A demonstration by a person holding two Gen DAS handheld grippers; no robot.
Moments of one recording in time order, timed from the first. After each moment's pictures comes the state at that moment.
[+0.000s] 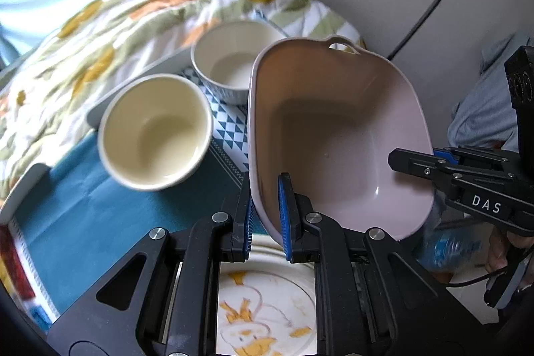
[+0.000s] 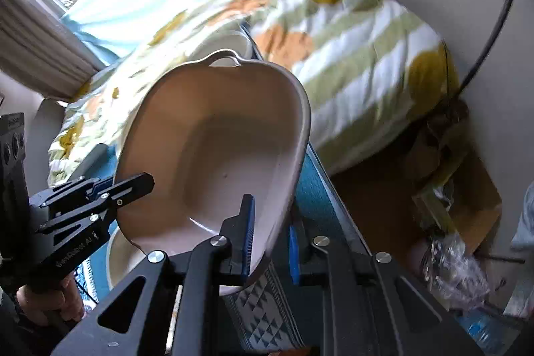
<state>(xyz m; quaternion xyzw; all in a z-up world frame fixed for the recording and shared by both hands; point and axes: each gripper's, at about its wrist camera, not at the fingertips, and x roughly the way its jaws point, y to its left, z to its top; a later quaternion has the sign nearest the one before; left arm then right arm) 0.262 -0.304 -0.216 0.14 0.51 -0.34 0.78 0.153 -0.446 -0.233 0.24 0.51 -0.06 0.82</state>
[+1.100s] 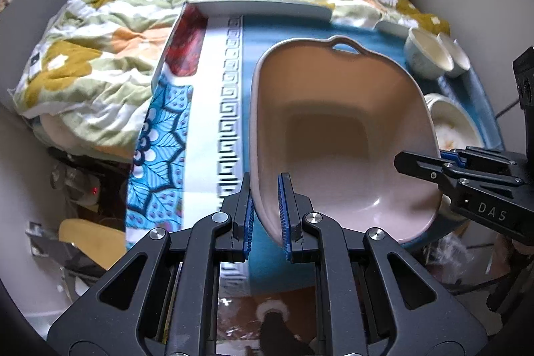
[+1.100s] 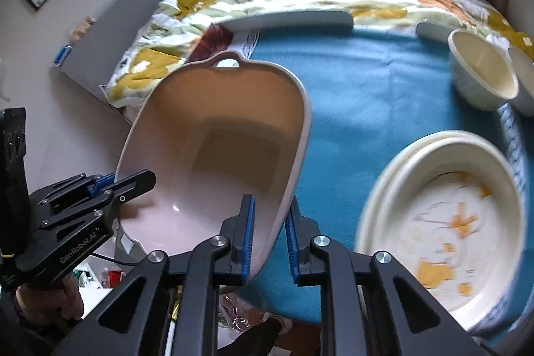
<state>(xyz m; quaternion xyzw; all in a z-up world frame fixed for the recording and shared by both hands) 0.146 0.080 -0.236 -0.01 0.52 -0.07 0.85 0.170 -0.087 -0.268 0.07 0.55 0.19 0.81</state>
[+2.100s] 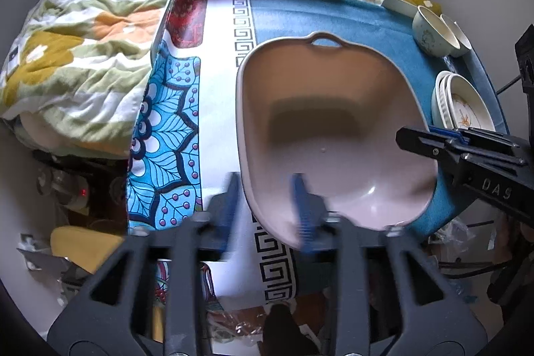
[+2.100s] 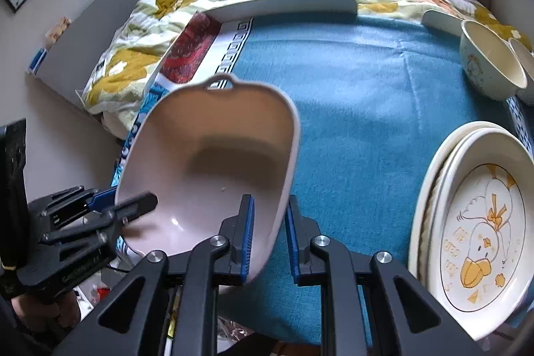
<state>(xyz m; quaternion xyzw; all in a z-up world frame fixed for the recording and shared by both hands) 0.158 0.116 -0.276 -0.01 0.54 -0.11 0.83 0.172 -0.057 -0.283 0.07 0.54 0.14 0.82</state>
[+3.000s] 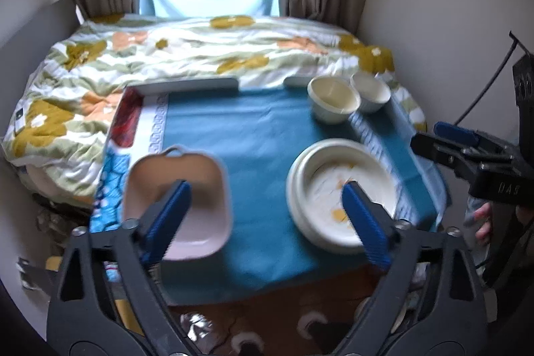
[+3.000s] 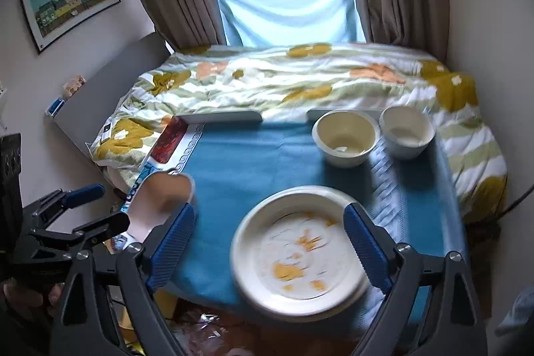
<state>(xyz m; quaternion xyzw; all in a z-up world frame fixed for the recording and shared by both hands) 0.098 -0.052 -0.126 -0.01 0.41 -0.14 0.90 0.095 -0.250 -0.139 0.07 0.40 0.12 0.90</state>
